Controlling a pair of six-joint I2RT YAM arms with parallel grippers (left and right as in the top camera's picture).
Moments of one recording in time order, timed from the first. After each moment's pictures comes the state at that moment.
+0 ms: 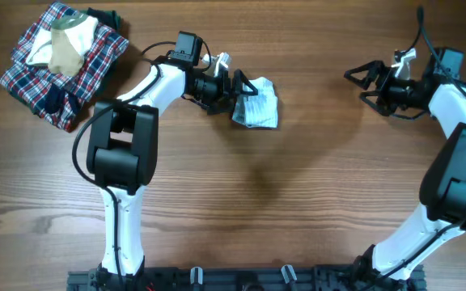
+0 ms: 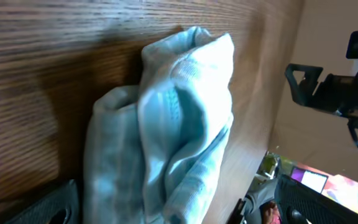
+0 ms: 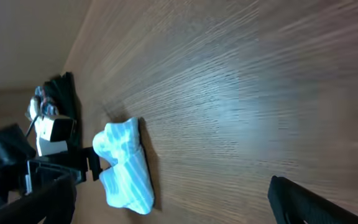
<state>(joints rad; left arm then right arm) -0.27 2.32 1.64 -0.55 0.92 -0.42 -0.33 2.00 1.33 -0.52 -0.86 0.23</state>
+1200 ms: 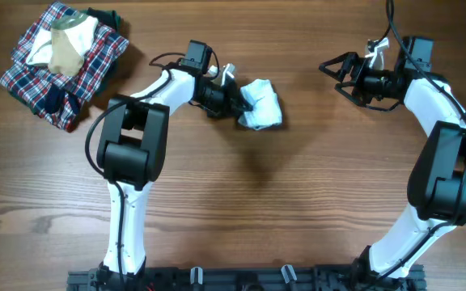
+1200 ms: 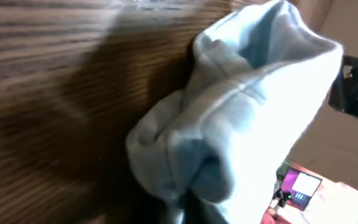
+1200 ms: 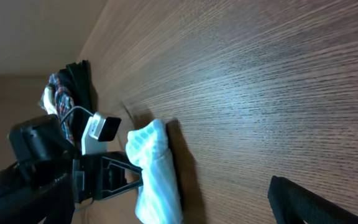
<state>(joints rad) -0.30 2.38 1.64 -0.55 0.90 -0.48 -0.20 2.00 1.33 -0.40 -0.87 0.36</state>
